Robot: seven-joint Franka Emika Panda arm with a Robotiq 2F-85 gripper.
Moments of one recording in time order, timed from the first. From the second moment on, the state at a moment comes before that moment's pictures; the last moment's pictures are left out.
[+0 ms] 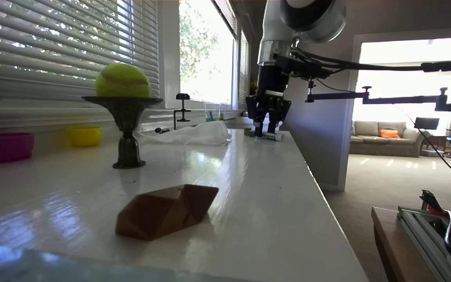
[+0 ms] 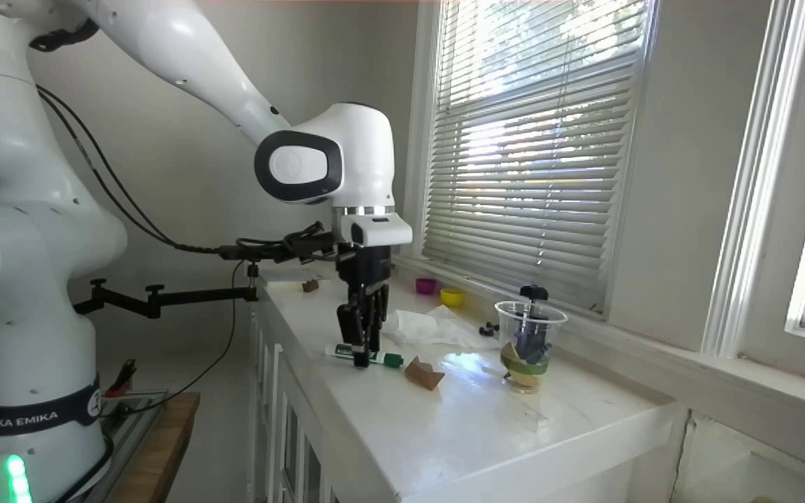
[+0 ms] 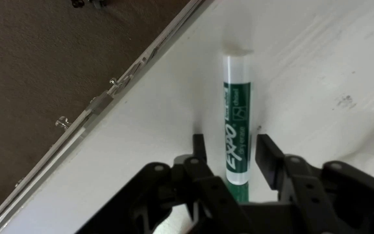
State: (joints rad) arm -0.16 -0.32 -0.03 -2.61 0.00 2.41 0.39
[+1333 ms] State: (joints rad) arm -0.01 -0.51 0.04 -2.50 0.15 2.44 0.37
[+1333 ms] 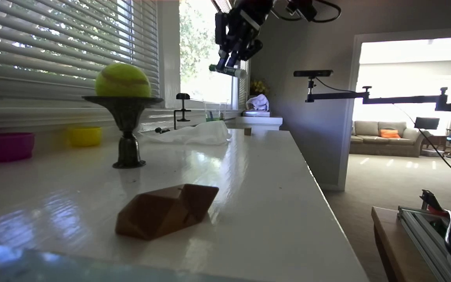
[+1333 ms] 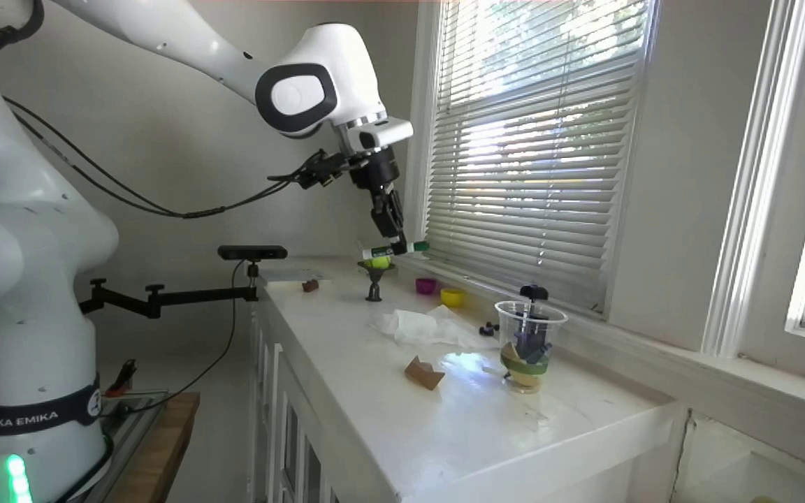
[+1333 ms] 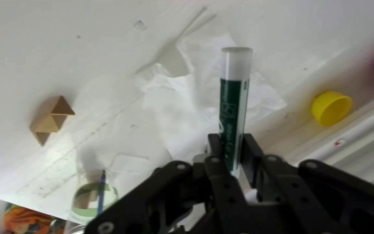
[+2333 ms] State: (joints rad) arm 0.08 -0.50 0.06 -2.46 0.17 2.51 0.26
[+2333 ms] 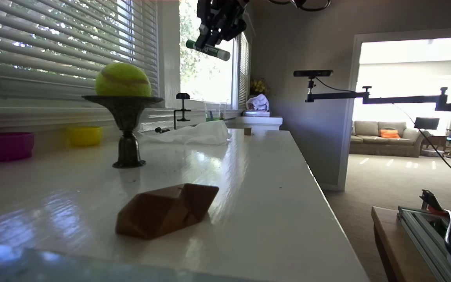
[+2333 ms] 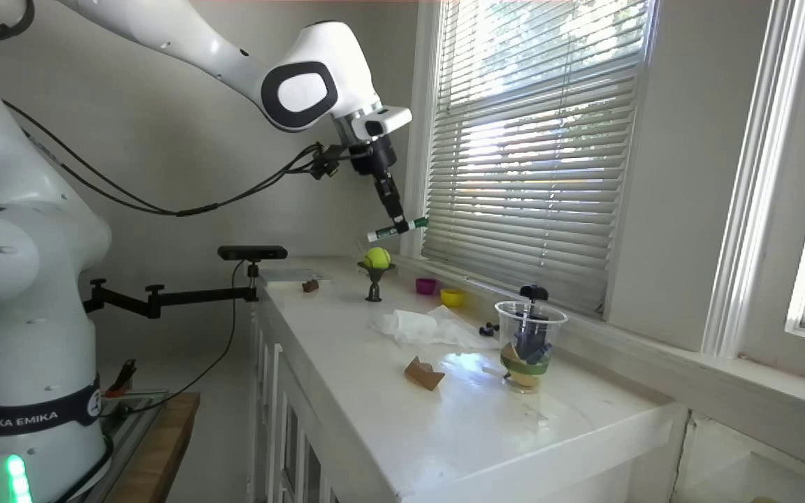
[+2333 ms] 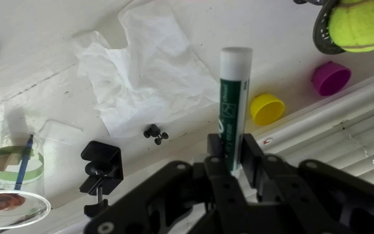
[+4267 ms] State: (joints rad) arm 0.39 -0.08 0.11 -1.80 0.42 2.36 -0.55
